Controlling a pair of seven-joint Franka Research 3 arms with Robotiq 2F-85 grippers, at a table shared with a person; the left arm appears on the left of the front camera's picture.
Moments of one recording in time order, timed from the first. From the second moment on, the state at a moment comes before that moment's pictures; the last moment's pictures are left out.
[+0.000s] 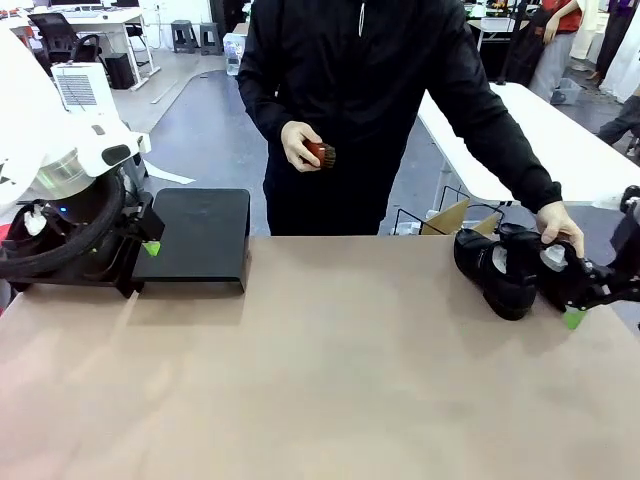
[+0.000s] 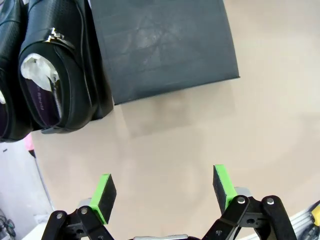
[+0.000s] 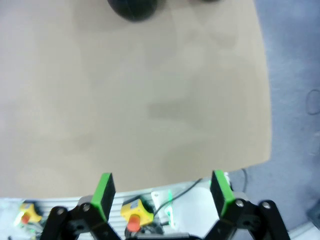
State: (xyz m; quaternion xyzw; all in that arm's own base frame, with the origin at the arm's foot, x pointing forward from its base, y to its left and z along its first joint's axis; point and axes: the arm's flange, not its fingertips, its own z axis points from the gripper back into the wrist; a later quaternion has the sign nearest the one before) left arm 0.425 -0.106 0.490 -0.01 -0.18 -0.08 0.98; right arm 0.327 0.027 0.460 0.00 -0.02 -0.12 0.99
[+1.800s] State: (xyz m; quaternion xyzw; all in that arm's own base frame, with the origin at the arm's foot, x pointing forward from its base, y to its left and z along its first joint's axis) left arm 0.425 -0.106 0.490 -0.01 -0.18 -0.08 0.98; right arm 0.571 0.010 0.417 0.00 -0.04 -0.08 1.00
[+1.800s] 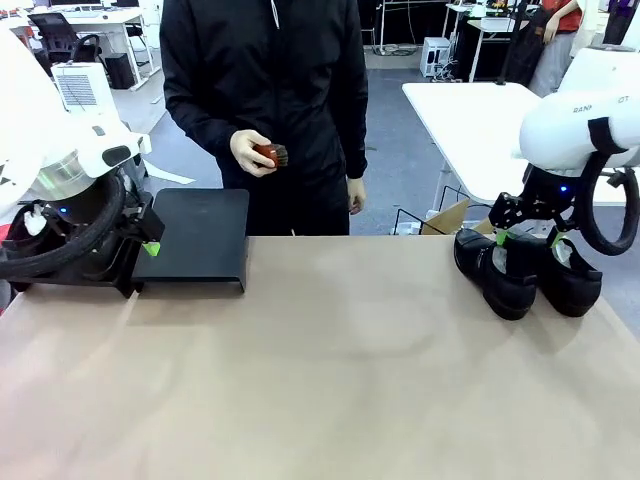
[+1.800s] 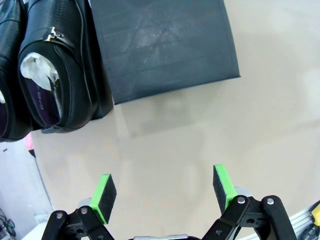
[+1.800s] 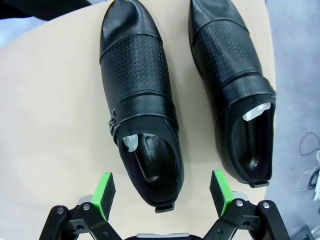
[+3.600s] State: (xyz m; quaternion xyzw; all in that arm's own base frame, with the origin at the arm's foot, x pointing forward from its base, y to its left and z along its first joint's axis) left arm 0.425 -0.106 0.490 -0.01 -0.18 -0.08 0.98; right arm 0.590 -0.004 0.351 0.00 0.01 0.01 1.00
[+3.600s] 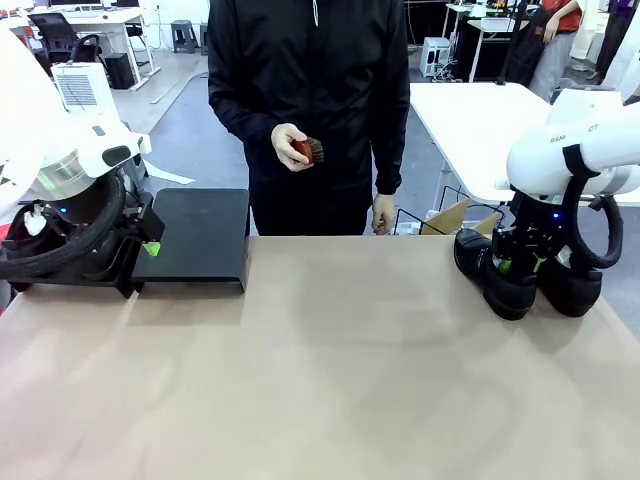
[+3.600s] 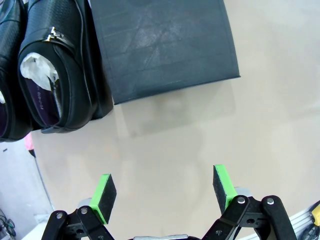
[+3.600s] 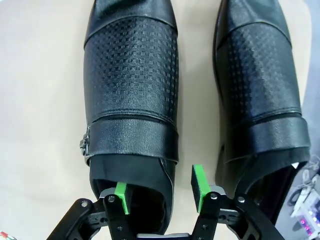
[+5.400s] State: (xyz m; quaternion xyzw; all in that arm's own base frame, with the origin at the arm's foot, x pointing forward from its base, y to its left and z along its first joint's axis) left arm 0.425 -0.106 0.490 -0.01 -0.18 -0.08 0.98; right arm 0.505 0.070 0.417 0.06 0.01 -0.01 1.00
